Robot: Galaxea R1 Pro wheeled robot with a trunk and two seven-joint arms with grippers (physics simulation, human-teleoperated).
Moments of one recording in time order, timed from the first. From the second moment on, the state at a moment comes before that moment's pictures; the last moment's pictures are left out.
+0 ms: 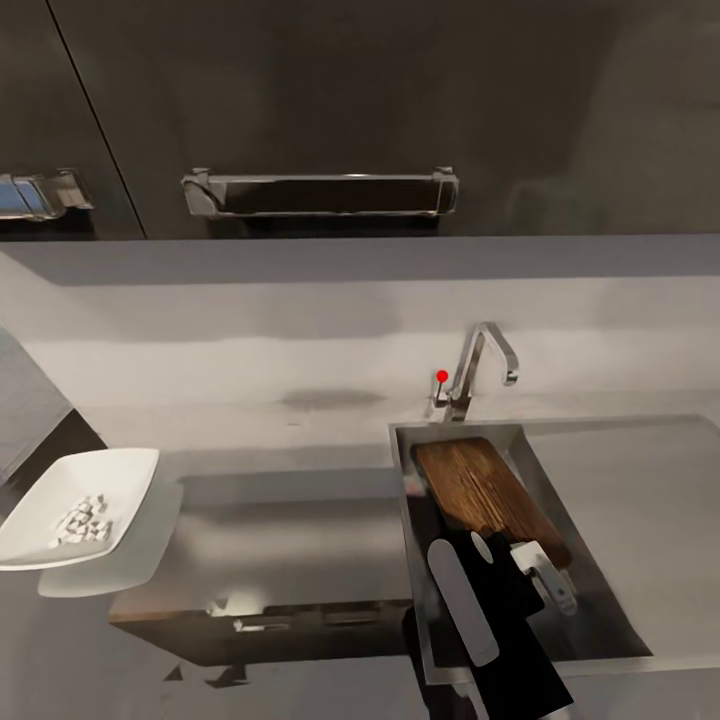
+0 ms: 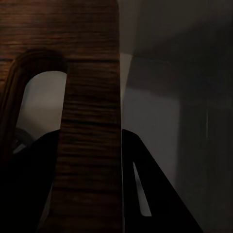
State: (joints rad) left arm -0.02 0.07 -0.07 -0.17 0.18 -0.28 -0.09; right arm -0.42 0.17 0.23 -1.34 -0.65 -0.06 -1.57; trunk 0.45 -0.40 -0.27
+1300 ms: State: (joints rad) left arm -0.02 0.07 -0.08 -0.17 0.18 -0.28 -0.09; right arm -0.42 0.17 0.23 -1.33 -0.65 -0.06 -1.57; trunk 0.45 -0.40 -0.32
